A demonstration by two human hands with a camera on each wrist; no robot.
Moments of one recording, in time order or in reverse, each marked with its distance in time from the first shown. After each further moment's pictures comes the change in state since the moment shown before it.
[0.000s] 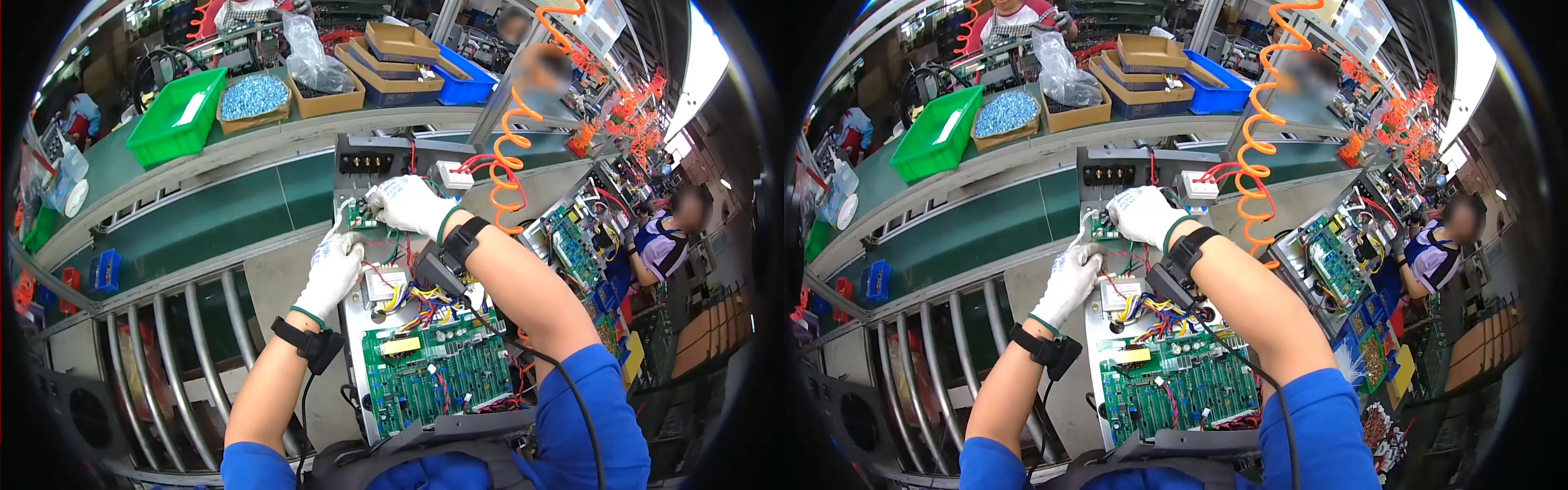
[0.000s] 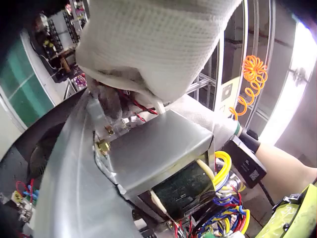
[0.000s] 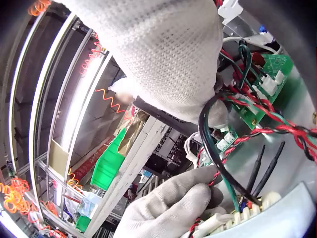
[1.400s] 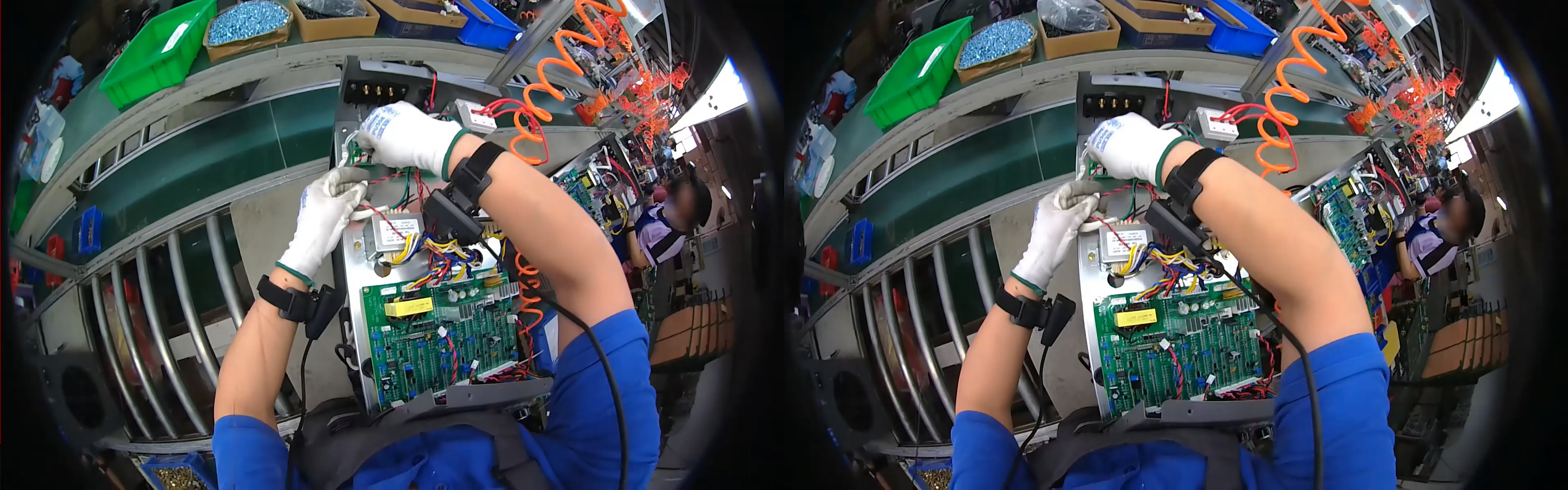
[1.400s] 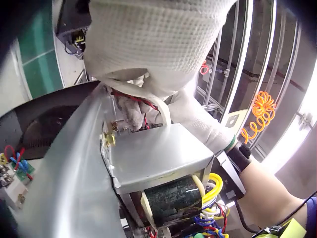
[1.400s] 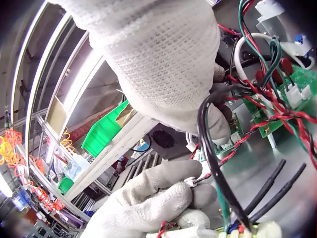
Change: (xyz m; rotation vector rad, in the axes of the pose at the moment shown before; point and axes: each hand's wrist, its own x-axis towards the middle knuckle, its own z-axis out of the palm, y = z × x) left_hand 0.003 -0.020 0.005 -0.896 -0.108 -0.249; right_hand 0.029 -0.022 -0.015 -0.240 -0.165 -0.187
